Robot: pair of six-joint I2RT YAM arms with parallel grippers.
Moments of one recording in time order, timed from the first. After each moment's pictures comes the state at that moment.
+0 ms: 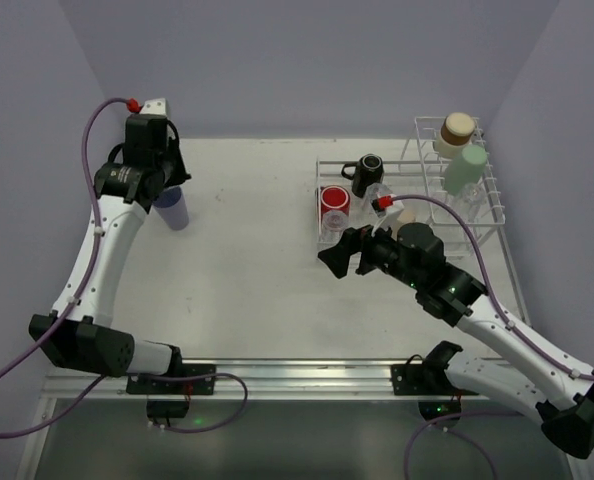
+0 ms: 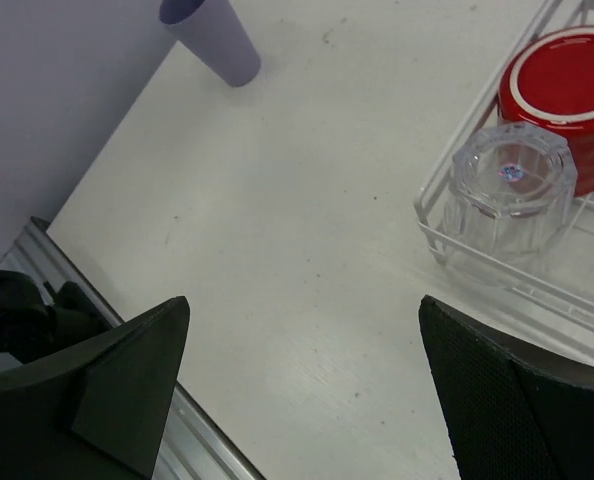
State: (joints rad) left arm -0.19 1.37 1.55 -0.80 -0.21 -0.29; right arm 0.74 0.87 0.80 -0.21 -0.06 0.45
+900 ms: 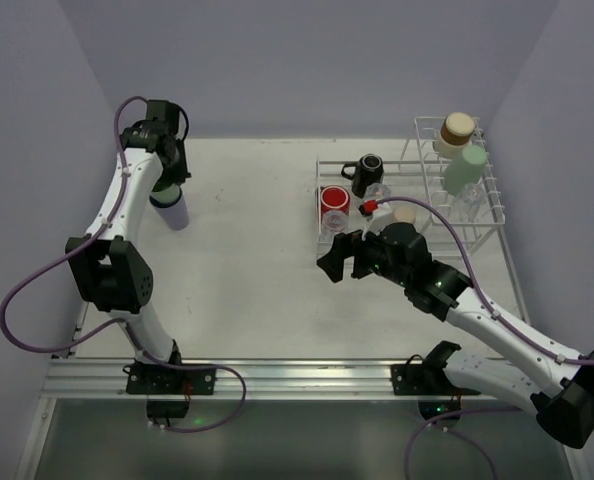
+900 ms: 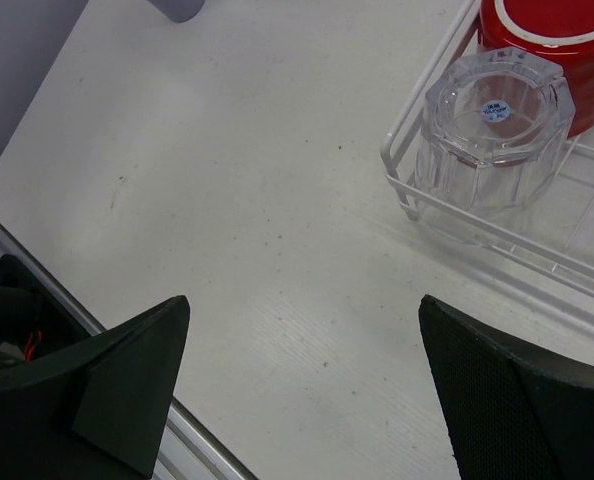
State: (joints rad) left arm -0.06 1.78 1.79 -1.01 -0.21 -0.19; right arm 0.74 0.94 0.76 -0.25 -0.03 0.42
